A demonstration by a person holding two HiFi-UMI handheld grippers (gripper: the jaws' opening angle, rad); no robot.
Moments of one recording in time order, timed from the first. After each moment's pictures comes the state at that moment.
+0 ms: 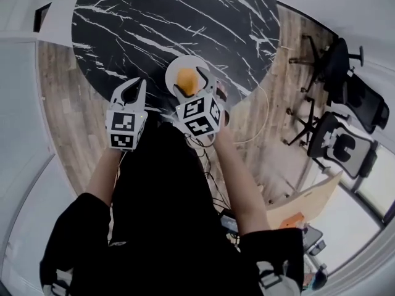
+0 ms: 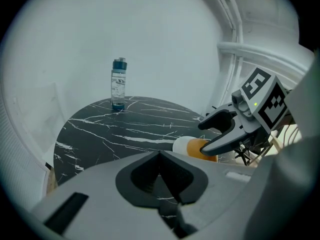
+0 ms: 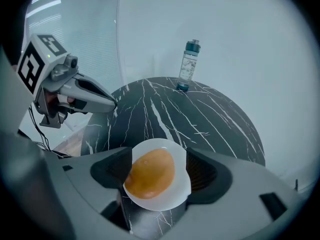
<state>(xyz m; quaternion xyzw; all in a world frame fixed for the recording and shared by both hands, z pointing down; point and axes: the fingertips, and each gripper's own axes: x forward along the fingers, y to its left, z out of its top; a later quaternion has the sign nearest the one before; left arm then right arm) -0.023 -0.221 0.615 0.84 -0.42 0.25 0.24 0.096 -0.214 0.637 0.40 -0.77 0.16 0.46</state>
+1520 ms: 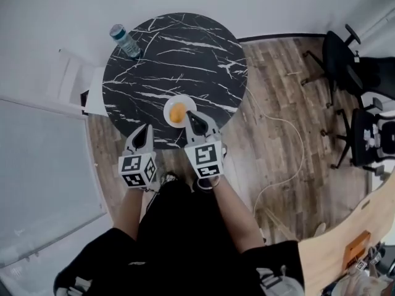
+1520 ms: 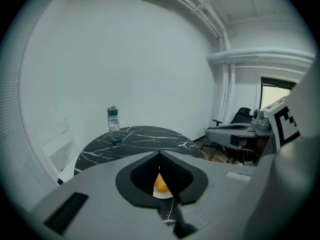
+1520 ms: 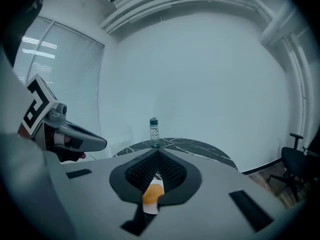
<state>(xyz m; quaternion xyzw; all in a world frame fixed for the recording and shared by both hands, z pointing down) 0.041 -0.128 0.451 0.85 -0.48 0.19 0.14 0.171 -0.124 0.442 0.59 -0.80 0.09 0.09</state>
